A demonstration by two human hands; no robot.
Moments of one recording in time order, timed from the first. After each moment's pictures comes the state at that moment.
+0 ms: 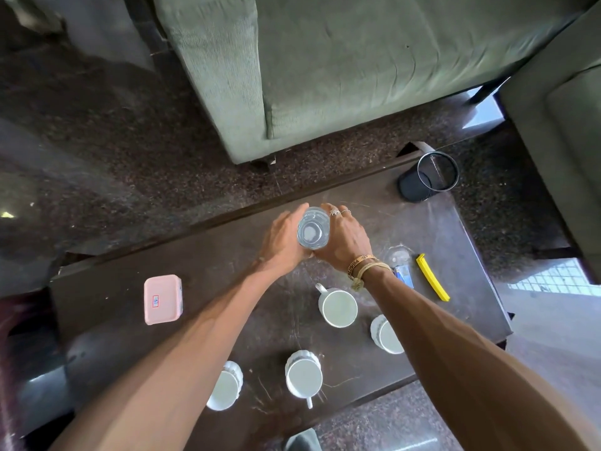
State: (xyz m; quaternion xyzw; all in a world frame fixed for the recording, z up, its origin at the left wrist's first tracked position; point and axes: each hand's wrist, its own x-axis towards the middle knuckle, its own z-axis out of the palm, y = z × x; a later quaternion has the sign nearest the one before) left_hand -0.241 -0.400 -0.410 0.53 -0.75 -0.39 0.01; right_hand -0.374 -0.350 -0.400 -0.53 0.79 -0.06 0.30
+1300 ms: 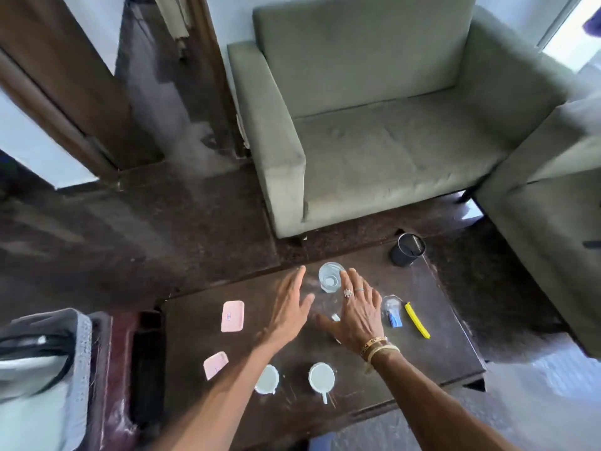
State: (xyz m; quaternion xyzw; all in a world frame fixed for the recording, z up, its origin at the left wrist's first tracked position) left_hand -0.150 -0.291 -0.195 0.55 -0.77 -0.30 0.11; right_hand -0.305 -0.229 -0.215 -0.59 0.79 -0.08 0.17
